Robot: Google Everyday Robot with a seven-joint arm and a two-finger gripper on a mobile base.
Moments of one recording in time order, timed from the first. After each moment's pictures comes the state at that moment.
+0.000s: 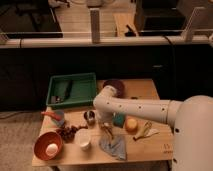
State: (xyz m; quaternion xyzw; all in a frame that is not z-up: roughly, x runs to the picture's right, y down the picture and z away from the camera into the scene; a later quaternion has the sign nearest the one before) arm -0.007 0.206 0.848 -0.23 -0.26 -0.66 0.67
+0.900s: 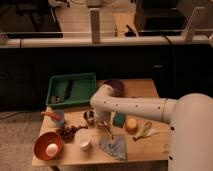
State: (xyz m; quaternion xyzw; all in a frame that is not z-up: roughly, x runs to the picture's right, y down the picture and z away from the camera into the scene) arm -0.023 0.198 0.854 -0.22 -0.26 -0.67 0.66
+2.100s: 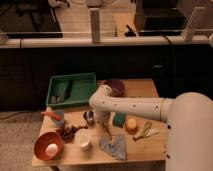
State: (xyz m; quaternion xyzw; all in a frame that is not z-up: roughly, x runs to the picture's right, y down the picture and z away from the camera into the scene) arm -0.019 0.206 0.856 -0.23 -0.25 -0.67 0.65
